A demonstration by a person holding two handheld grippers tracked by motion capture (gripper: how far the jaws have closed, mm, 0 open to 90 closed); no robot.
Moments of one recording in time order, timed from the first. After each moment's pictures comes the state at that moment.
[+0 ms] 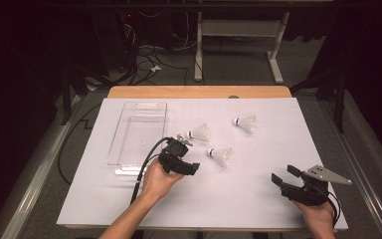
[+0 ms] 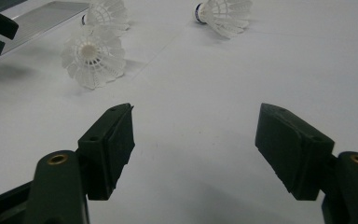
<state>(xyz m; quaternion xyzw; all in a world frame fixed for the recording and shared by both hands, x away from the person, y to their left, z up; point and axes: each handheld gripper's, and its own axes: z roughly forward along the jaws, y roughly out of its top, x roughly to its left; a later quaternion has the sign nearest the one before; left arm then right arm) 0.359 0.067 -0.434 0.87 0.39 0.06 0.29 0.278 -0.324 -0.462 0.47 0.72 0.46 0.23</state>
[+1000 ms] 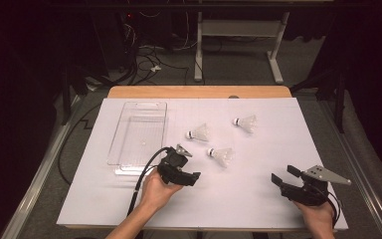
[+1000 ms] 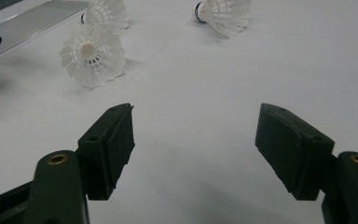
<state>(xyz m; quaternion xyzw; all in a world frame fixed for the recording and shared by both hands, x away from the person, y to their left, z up) 0.333 0.069 -0.439 0.87 0.37 0.06 0.31 0.278 -0.323 -0.462 0.47 0.72 0.45 0.23</state>
